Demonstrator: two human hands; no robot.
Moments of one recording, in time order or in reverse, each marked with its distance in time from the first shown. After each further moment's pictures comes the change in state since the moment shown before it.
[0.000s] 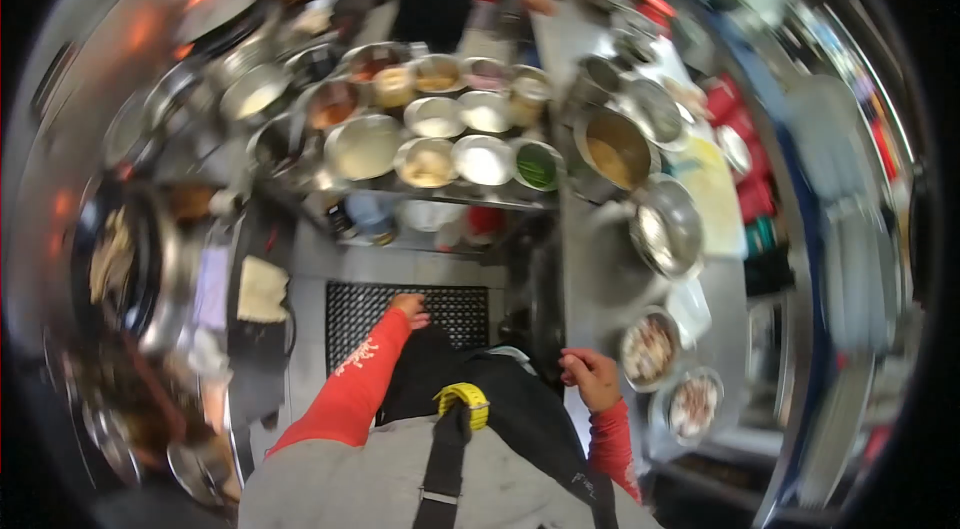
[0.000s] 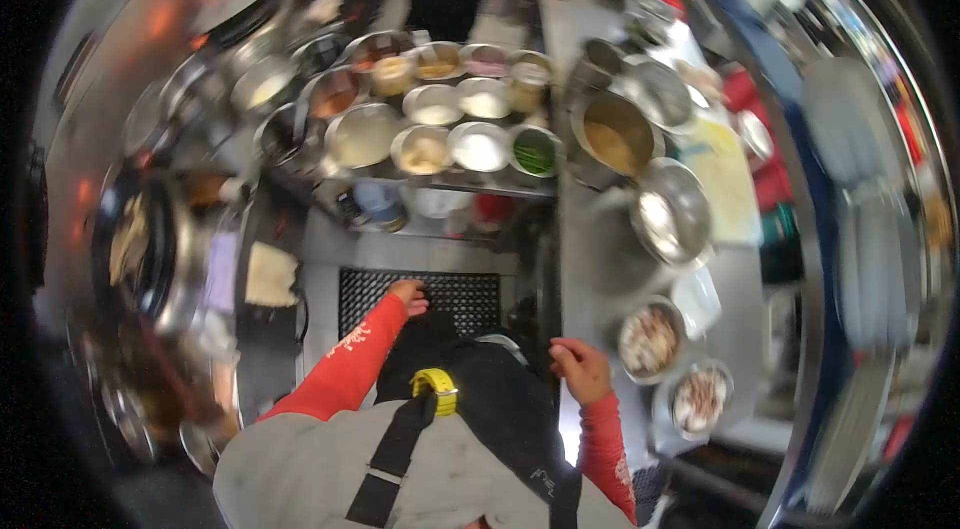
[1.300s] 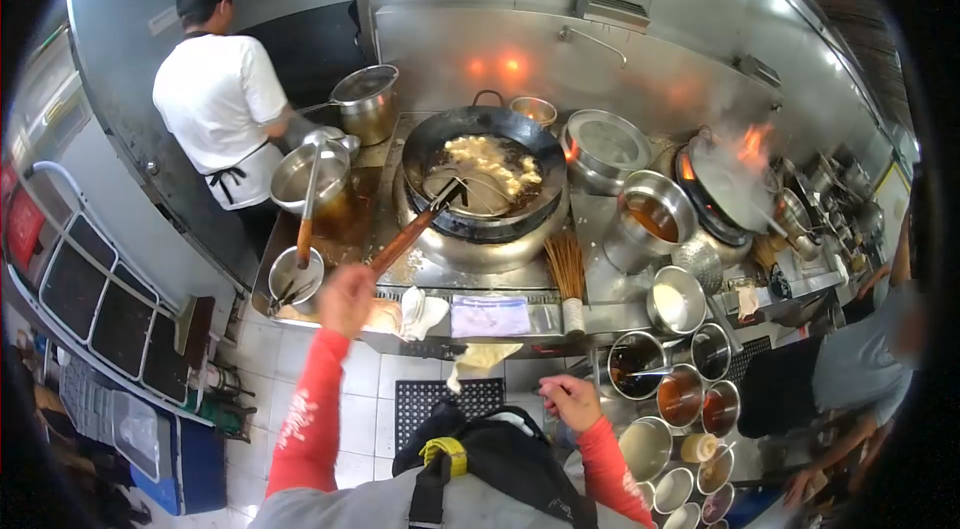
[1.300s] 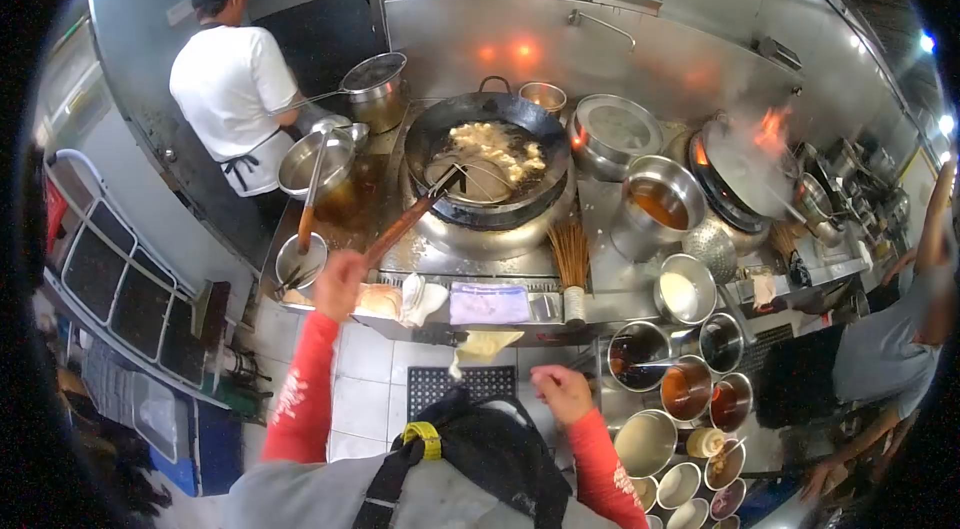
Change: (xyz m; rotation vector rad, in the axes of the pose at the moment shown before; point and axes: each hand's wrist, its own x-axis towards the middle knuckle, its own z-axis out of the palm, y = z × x) left_hand -0.387 0.044 -0.314 -0.049 1.827 0.880; right_hand 0.193 -0.204 0.516 -0.541 -1.627 -0.357
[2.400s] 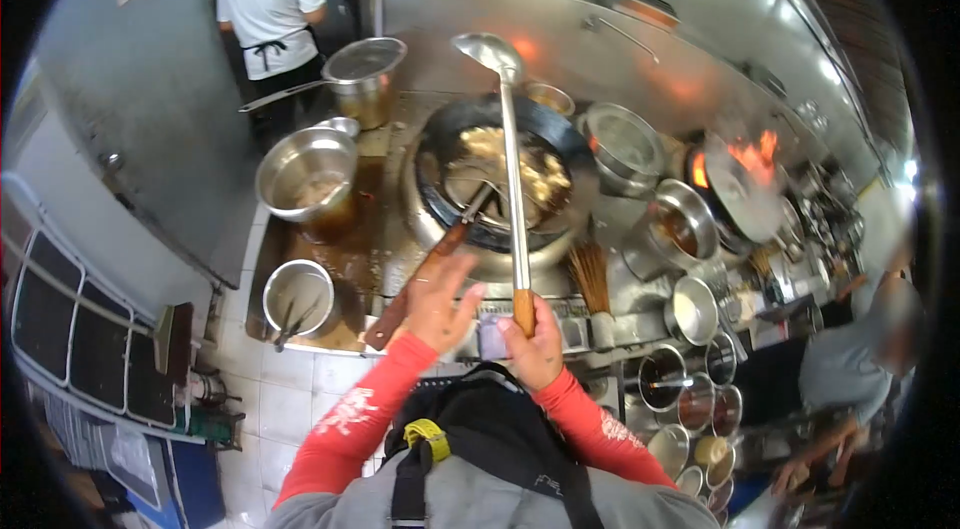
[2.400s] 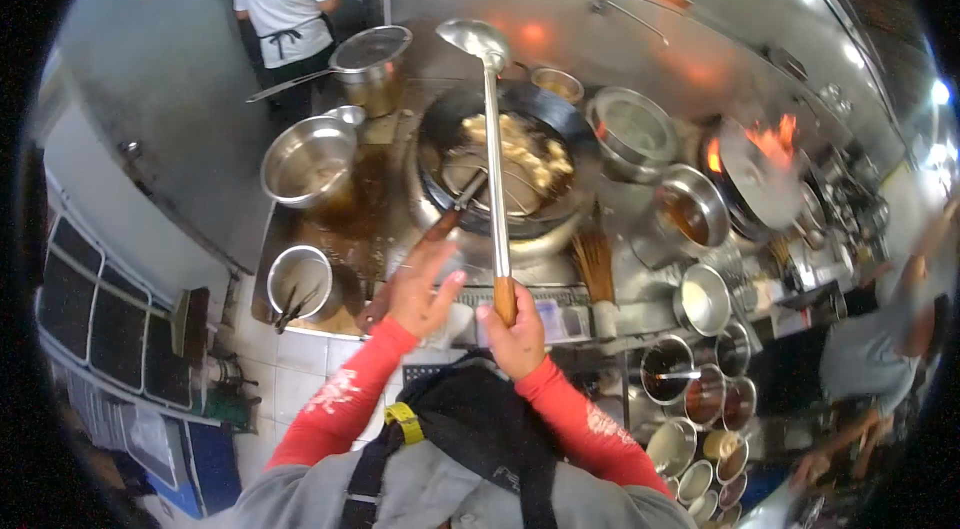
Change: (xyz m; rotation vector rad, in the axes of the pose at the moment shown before) left_hand 0.067 0.003 0.055 -0.068 -0.217 0.313; right_hand 0.143 -0.112 0.179 0.056 0.148 -0.379
